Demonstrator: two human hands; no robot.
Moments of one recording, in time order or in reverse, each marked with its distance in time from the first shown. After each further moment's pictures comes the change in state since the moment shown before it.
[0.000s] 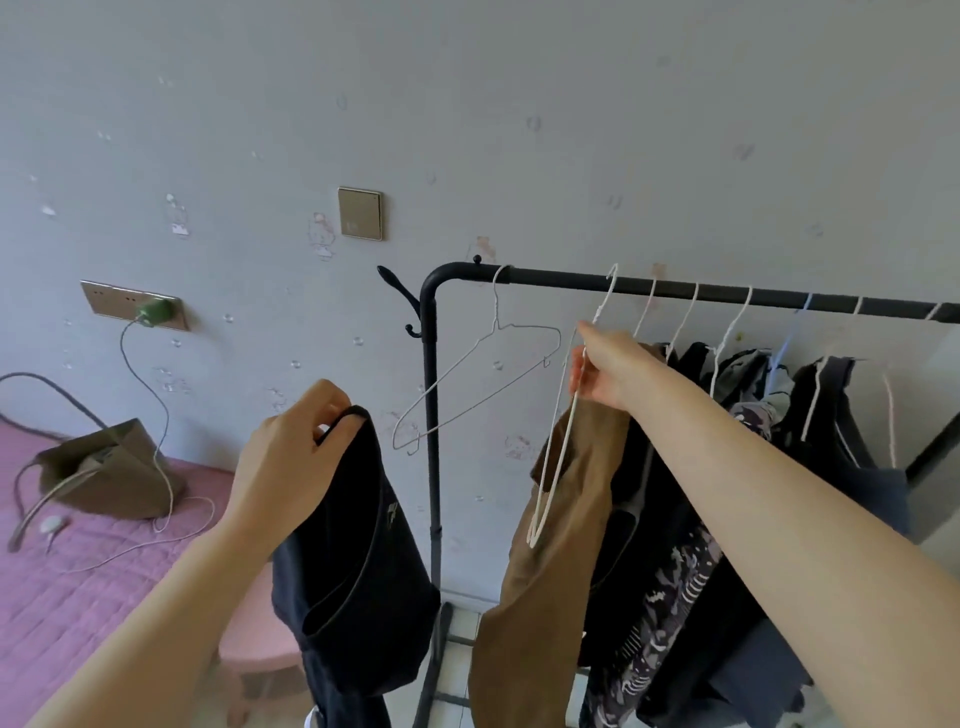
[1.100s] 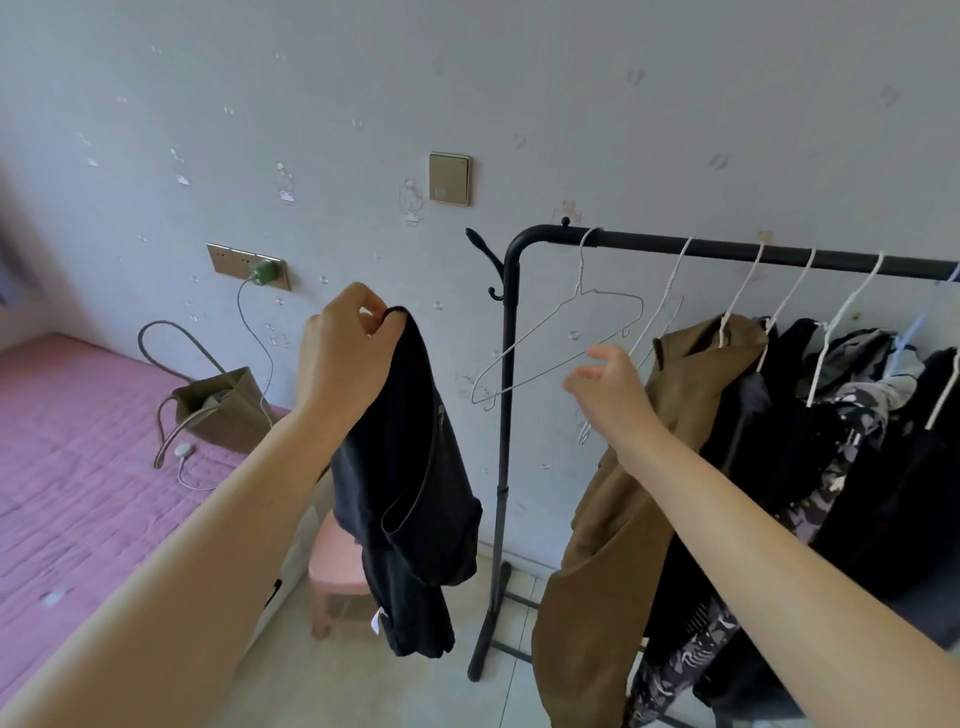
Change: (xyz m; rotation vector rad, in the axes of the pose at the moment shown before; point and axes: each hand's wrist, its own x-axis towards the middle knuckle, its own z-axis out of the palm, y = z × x) left_hand 0.018 0.014 -0.040 -0.053 0.243 -0.158; right_hand -0.079 0.075 0.057 -0.396 -0.131 -0.359
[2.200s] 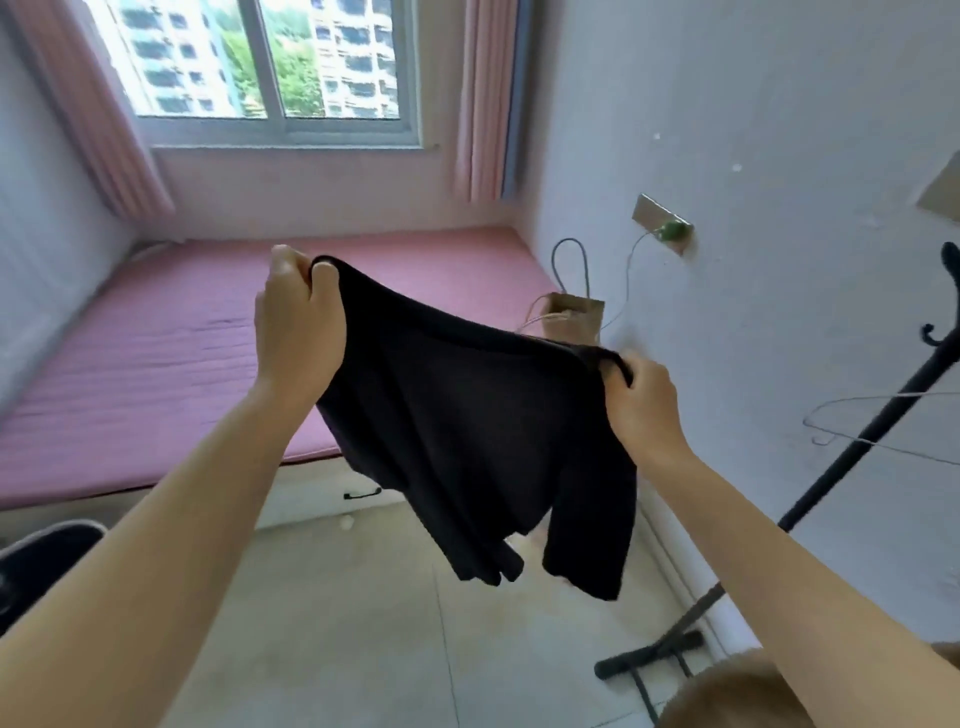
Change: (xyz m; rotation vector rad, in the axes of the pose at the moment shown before) left_hand -0.237 -0.026 -0.224 0.369 0.932 -0.466; right_hand -0.123 -0.023 0.156 -0.022 -0.665 -0.637
